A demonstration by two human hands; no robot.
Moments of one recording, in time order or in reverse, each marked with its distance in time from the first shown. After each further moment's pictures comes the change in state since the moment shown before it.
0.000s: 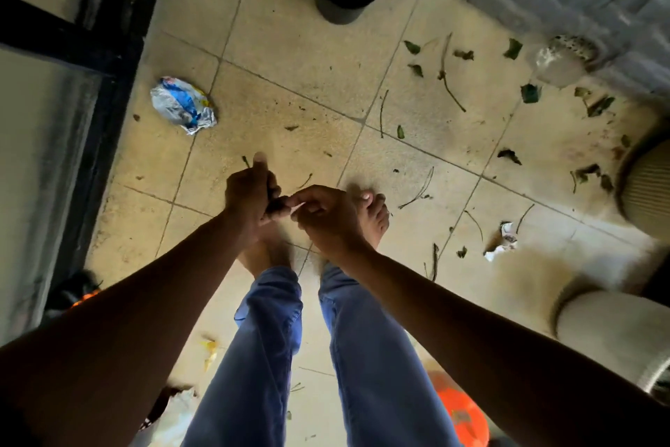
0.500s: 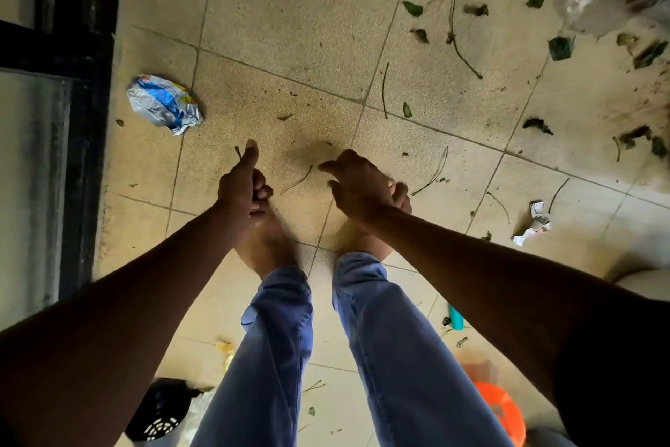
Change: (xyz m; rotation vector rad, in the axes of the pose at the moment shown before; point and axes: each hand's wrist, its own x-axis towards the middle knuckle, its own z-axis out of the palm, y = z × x) left_hand 0.034 -0.003 -0.003 0.064 -0.080 -0.199; right_hand 0.083 0.066 -0.042 -0.812 -0.007 -0.277
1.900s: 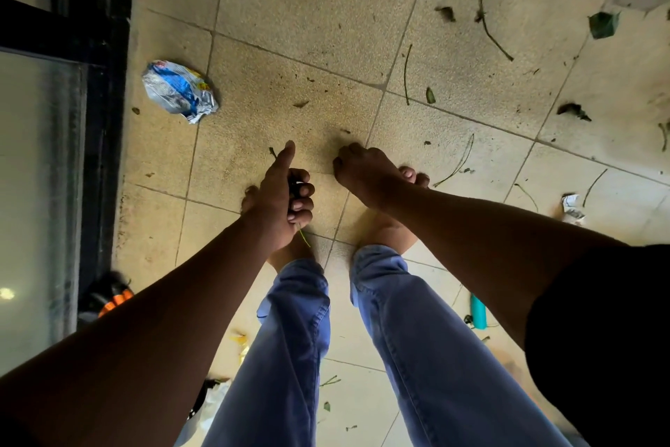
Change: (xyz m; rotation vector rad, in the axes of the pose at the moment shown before) left_hand -0.008 -0.026 0.018 -0.170 -0.207 -0.108; right_hand 0.027 0.008 0.024 -0.666 -0.125 -0.452
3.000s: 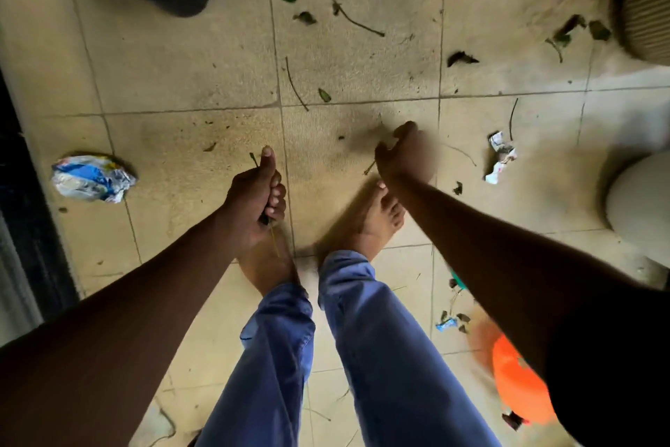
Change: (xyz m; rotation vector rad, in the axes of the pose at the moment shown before) left_hand 0.008 -0.004 0.094 0.486 0.005 0.147; right_hand -0.125 0.075 0.026 0.939 0.311 1.499
